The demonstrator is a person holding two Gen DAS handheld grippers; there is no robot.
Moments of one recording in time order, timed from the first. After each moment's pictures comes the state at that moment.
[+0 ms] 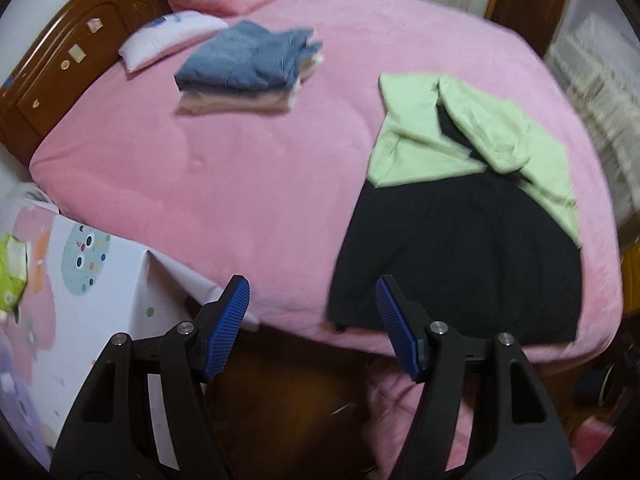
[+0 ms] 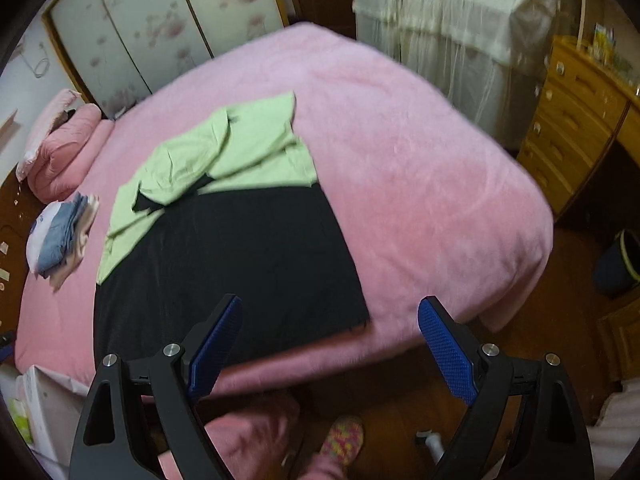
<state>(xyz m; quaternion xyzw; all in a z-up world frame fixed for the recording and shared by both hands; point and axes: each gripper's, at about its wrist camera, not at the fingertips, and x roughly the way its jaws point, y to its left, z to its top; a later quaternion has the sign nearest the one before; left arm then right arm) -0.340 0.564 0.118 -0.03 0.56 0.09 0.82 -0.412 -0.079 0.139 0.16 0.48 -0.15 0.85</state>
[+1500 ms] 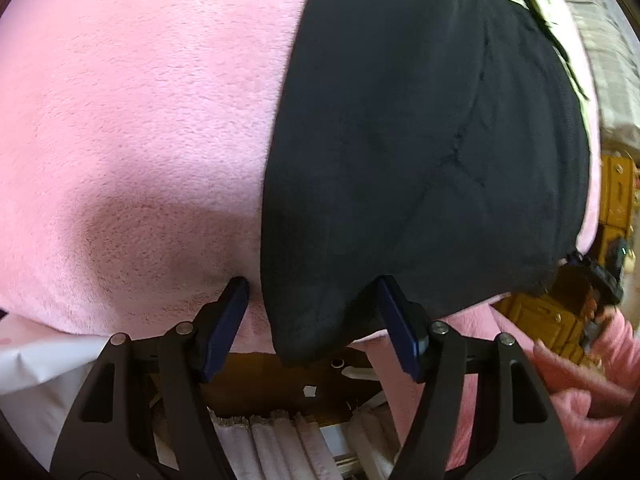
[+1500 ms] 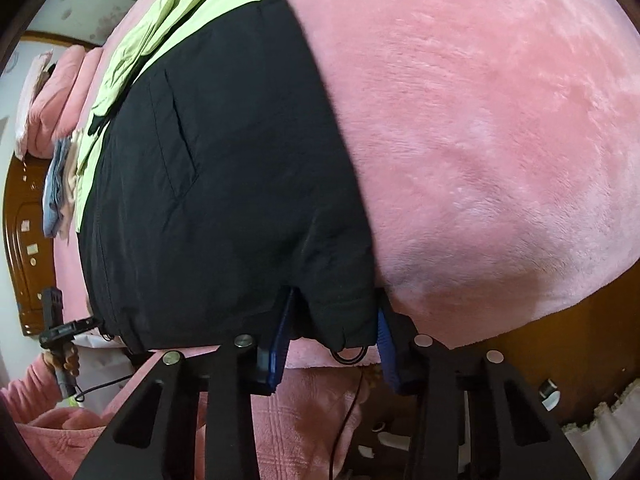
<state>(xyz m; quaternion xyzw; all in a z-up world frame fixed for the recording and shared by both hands) -0.236 0.593 -0.151 -0.11 0.77 -0.10 0.62 -0.285 -0.193 -0.086 0.24 0.68 -0.03 0.69</state>
